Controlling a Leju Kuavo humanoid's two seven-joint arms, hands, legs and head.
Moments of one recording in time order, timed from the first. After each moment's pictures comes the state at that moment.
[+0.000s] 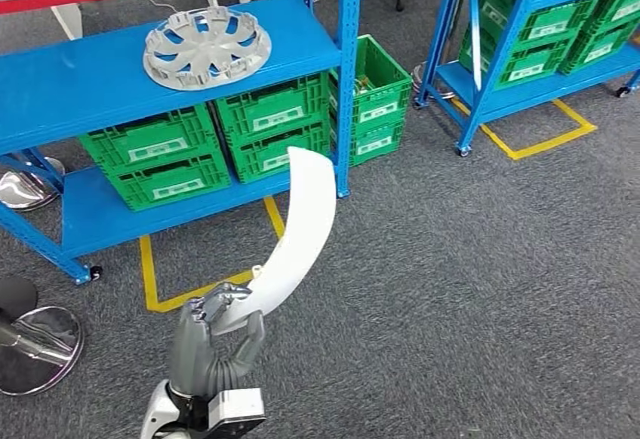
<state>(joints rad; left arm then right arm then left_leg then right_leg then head) 0.17 -0.12 -0.47 -1.68 -0.65 0.42 -0.49 -0.02 0.10 -0.67 -0.21 0.41 -0.03 -0.39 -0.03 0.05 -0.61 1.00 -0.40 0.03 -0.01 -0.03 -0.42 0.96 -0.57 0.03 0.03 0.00</state>
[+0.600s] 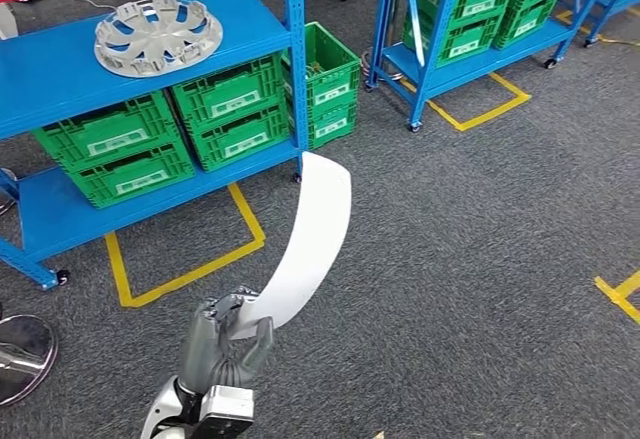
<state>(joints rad) 0.16 -0.12 -0.47 -1.67 -0.52 0.23 -0.50 -0.01 0.10 -0.71 -0.21 0.44 -0.02 -0.38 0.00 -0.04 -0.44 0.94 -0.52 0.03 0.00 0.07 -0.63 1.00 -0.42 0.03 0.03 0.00</state>
